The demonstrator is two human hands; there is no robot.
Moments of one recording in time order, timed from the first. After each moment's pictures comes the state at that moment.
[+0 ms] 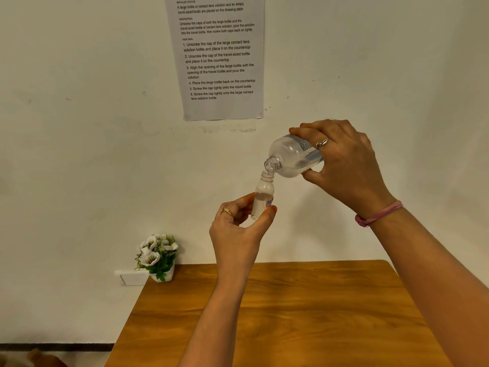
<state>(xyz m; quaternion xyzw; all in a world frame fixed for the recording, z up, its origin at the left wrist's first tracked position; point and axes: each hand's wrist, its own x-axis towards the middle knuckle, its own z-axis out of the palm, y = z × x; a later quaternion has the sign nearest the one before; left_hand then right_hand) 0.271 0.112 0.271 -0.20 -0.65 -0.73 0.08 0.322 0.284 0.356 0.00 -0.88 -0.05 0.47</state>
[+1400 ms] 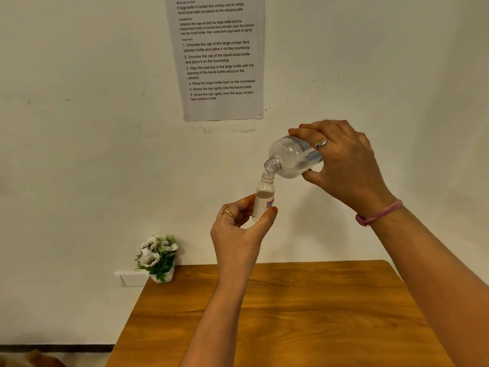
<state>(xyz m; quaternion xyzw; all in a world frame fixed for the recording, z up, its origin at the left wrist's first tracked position) 0.270 0.113 0.269 -0.20 -0.64 -0.74 0.07 0.323 0.283 0.358 0.00 -0.88 -0.05 0.46</state>
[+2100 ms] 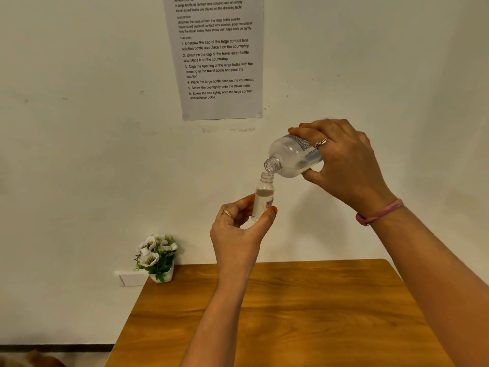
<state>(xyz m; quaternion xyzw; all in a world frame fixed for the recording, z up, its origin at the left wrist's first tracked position) 0.269 0.113 0.268 -0.20 -0.63 -0.75 0.07 0.321 0.286 0.356 0.00 -0.88 -0.06 0.46</state>
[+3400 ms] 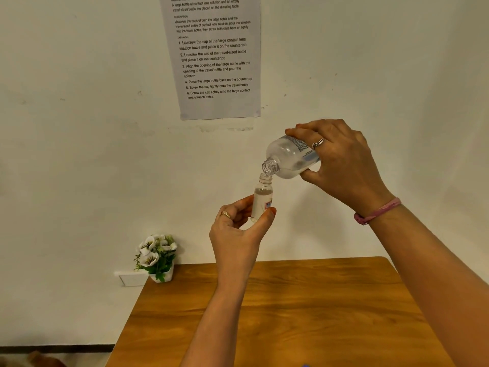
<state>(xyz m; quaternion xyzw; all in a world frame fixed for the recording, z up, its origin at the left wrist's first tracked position) 0.269 0.113 0.264 -0.19 -0.63 -0.75 0.05 0.321 0.285 0.355 0.01 -0.89 -0.05 0.46</state>
